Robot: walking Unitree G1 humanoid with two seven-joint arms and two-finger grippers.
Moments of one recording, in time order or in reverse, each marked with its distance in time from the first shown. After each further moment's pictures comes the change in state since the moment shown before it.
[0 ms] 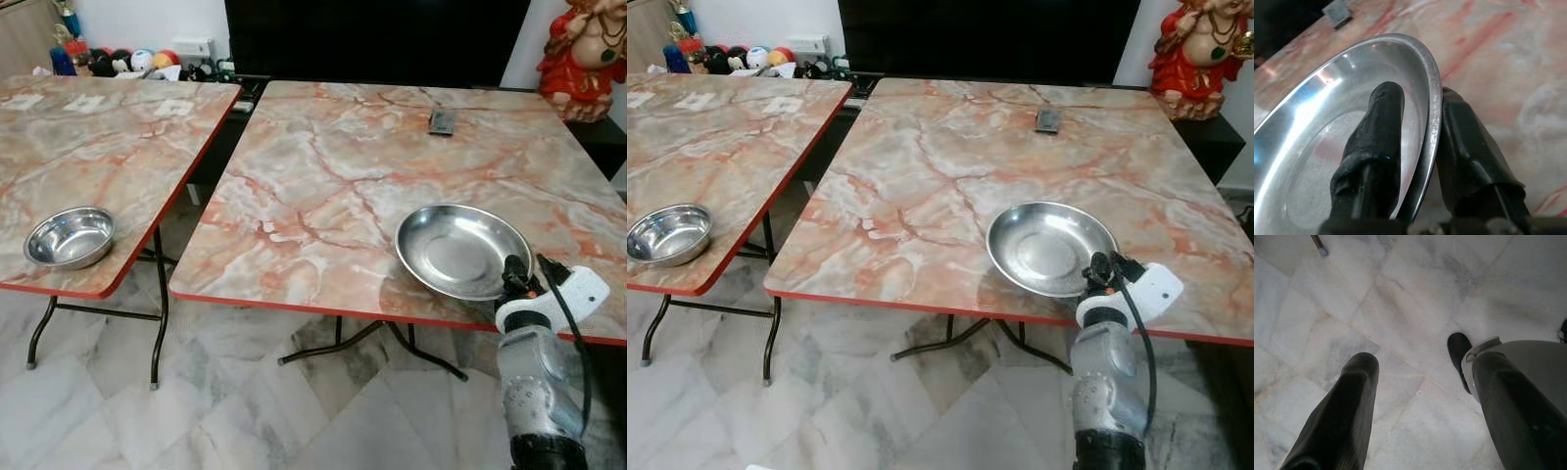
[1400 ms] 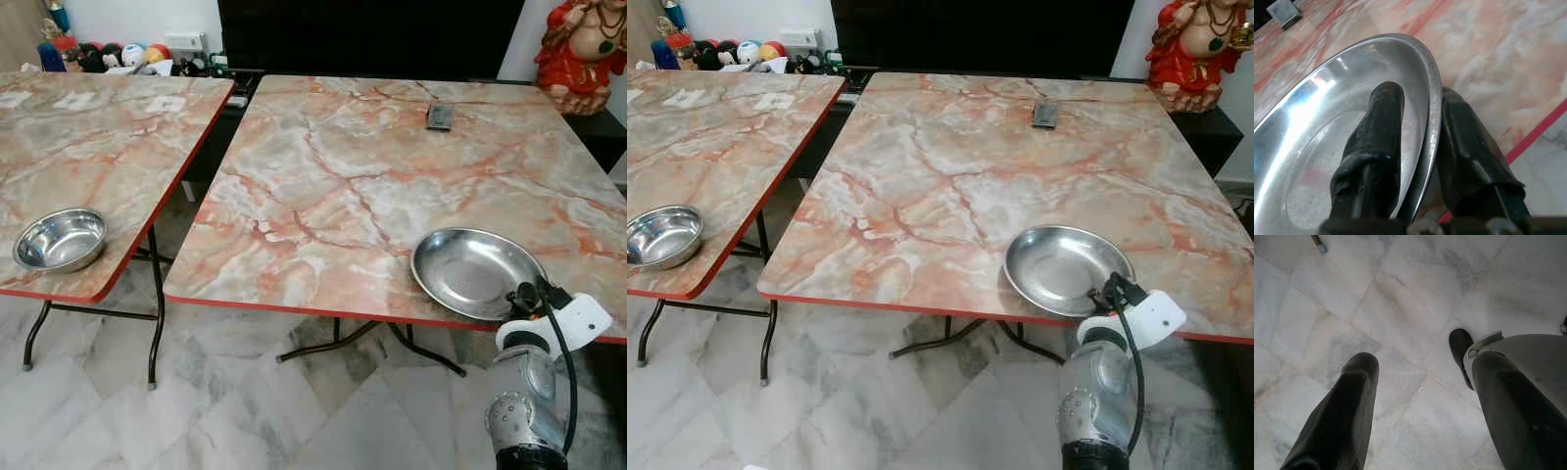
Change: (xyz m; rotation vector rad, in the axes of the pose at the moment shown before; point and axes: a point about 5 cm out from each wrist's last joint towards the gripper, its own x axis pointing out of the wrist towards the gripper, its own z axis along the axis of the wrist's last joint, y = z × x) left arm -0.001 0.003 -0.003 0.006 0.011 0.004; right arm -0.014 -0.014 -0.020 -0.002 -0.026 -0.125
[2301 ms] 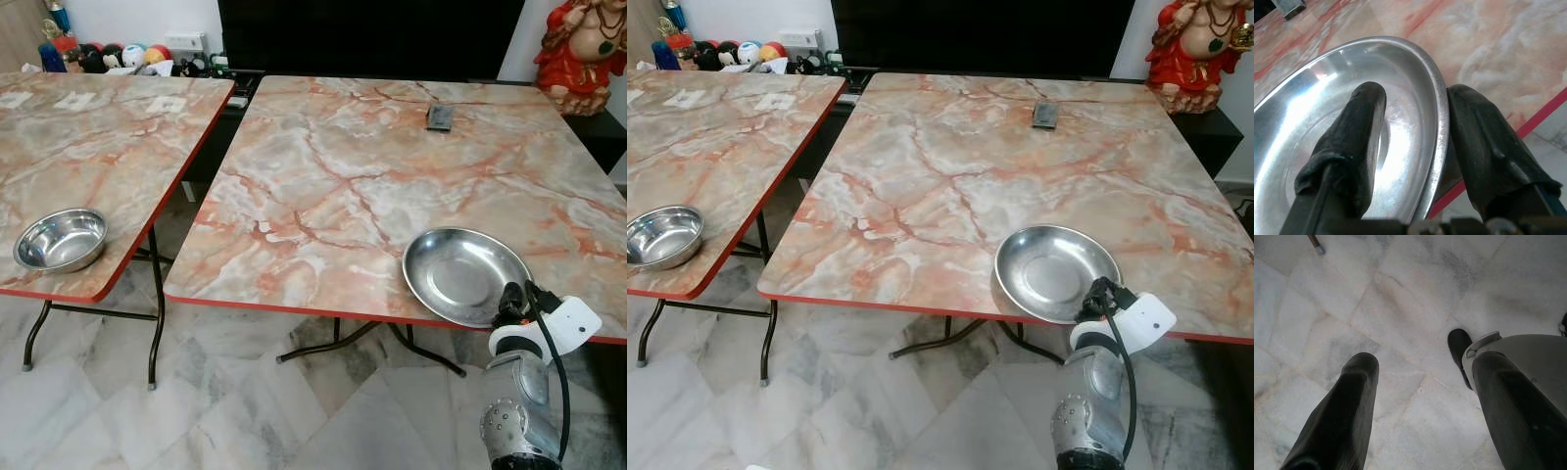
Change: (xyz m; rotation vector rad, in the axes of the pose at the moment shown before) left arm 0.001 -0.002 0.001 0.007 -0.001 -0.007; right arm -0.008 0.000 -0.005 -0.031 0.008 0.006
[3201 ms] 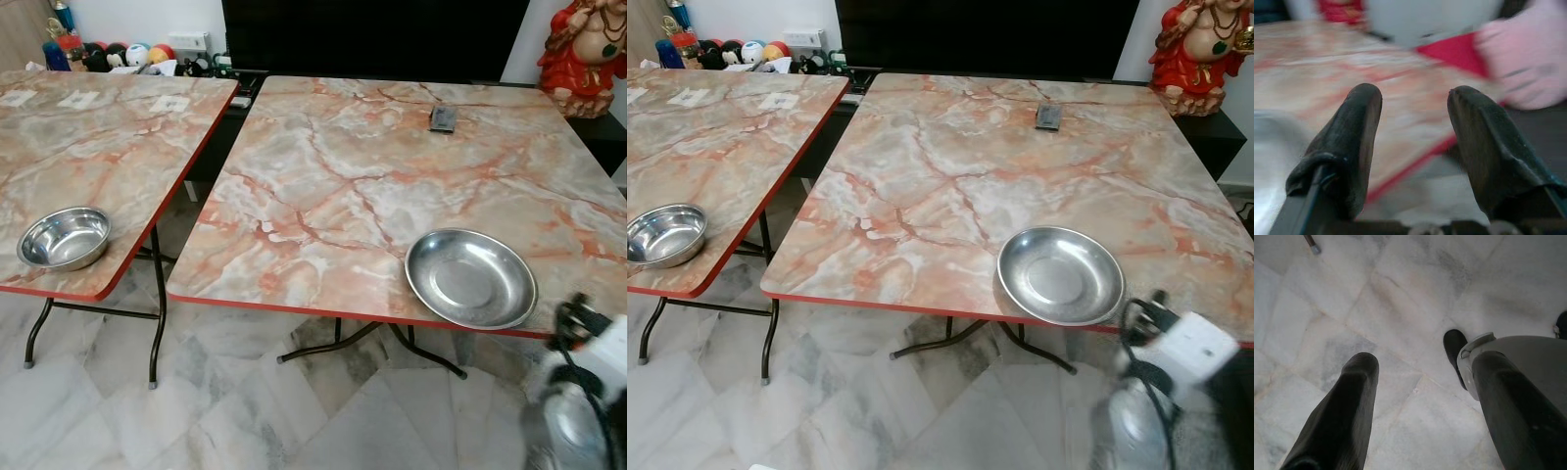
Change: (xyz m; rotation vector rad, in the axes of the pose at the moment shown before) left arm 0.001 -0.005 0.001 -0.006 -0.002 -0.009; right arm -0.043 -0.068 0.057 -0.452 -0.302 -0.307
